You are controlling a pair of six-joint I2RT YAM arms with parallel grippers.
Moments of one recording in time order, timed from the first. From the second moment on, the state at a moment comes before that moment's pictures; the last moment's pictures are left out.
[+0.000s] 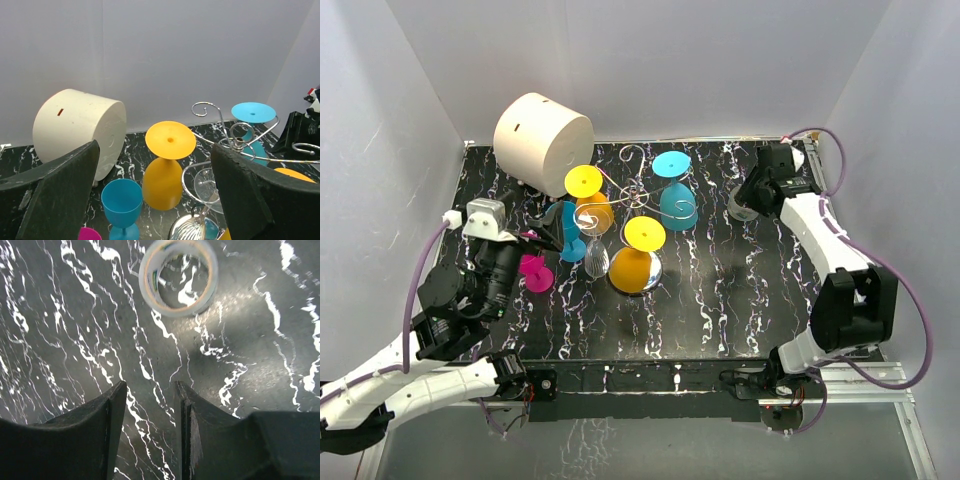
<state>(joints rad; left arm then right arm) -1.06 0.62 0.92 0.05 -0.76 0.19 0.11 1.49 1.28 -0.59 0.18 0.62</state>
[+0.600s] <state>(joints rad) -1.06 0.78 1.08 -0.45 -1.15 -0.16 0.12 1.42 1.17 -0.56 0.05 0.62</state>
